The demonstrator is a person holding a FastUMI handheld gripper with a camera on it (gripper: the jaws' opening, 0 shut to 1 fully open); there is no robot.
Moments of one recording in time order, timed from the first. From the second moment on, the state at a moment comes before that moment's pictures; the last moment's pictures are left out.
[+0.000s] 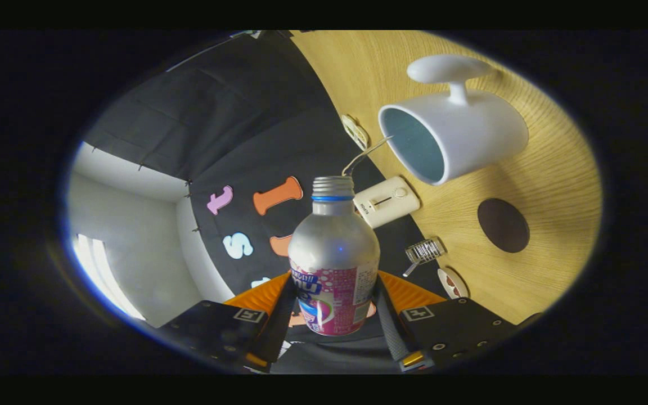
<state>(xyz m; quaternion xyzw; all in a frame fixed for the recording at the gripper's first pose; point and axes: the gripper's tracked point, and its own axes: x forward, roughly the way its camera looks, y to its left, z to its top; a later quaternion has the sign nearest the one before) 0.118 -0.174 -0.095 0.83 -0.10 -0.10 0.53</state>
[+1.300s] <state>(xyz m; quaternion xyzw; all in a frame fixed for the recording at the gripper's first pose) 0.125 -0.183 -0.062 0.88 -0.15 -0.07 0.45</state>
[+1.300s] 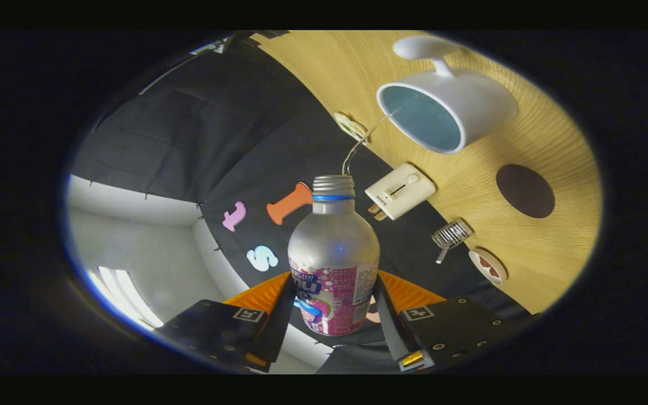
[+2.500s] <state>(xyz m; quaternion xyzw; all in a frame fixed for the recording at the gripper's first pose) 0.120 -0.196 -0.088 0.88 -0.15 -0.11 0.44</state>
